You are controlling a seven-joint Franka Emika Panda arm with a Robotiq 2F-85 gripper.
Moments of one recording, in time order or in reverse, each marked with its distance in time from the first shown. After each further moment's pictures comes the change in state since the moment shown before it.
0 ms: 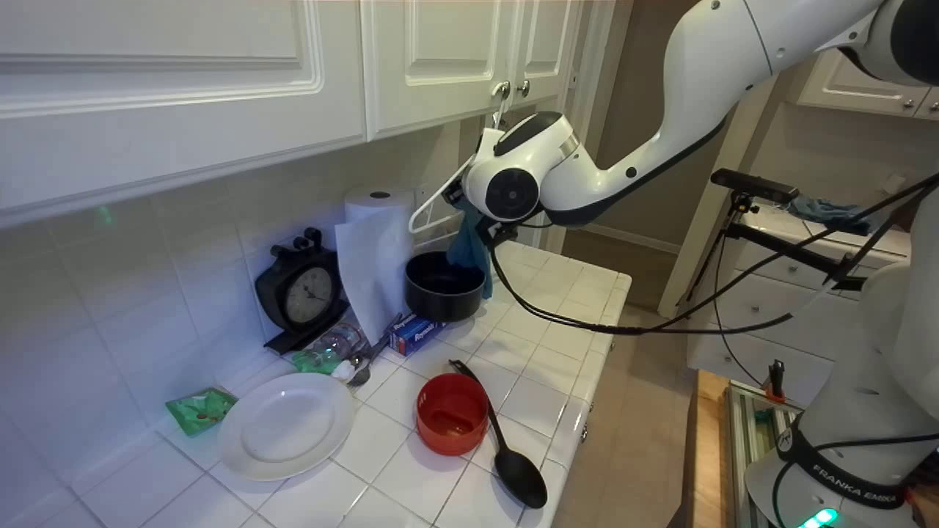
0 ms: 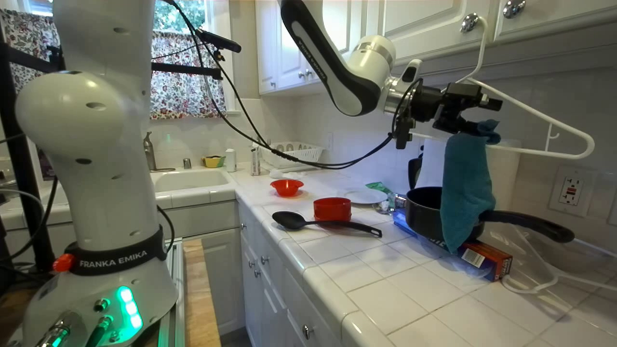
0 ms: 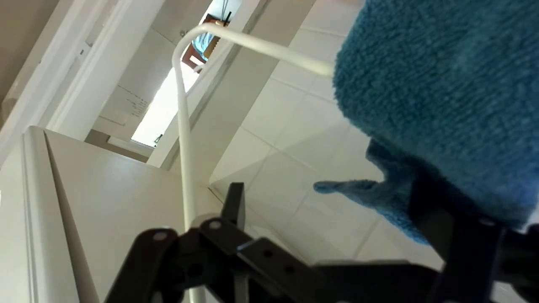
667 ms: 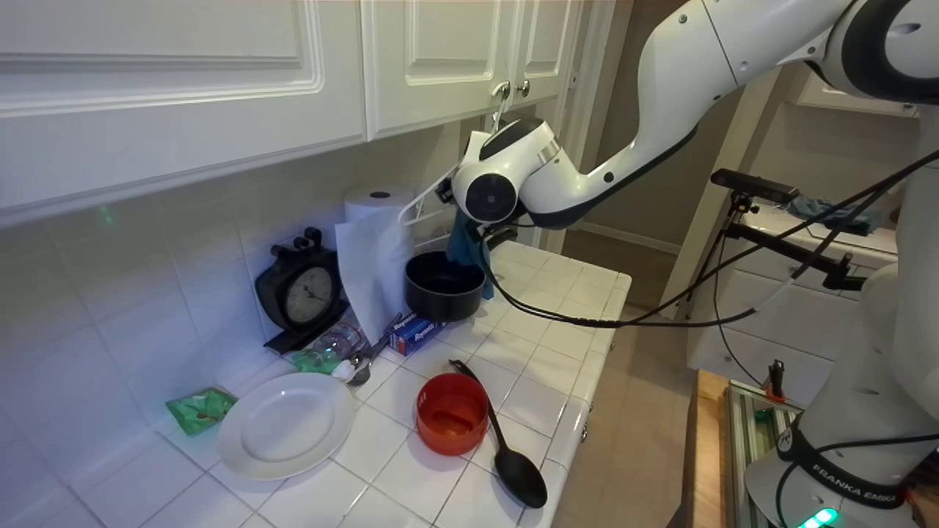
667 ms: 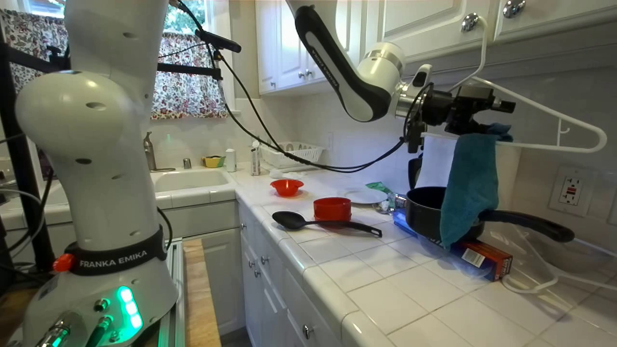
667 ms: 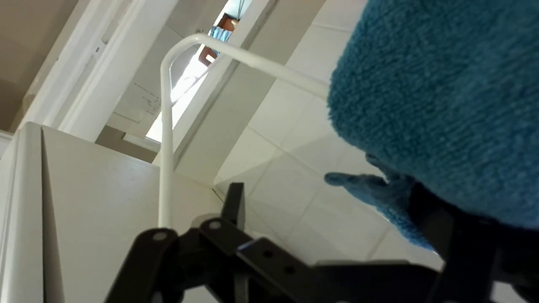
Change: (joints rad) arm 0.000 0.092 -0.006 0.098 0.005 -0.045 -0.016
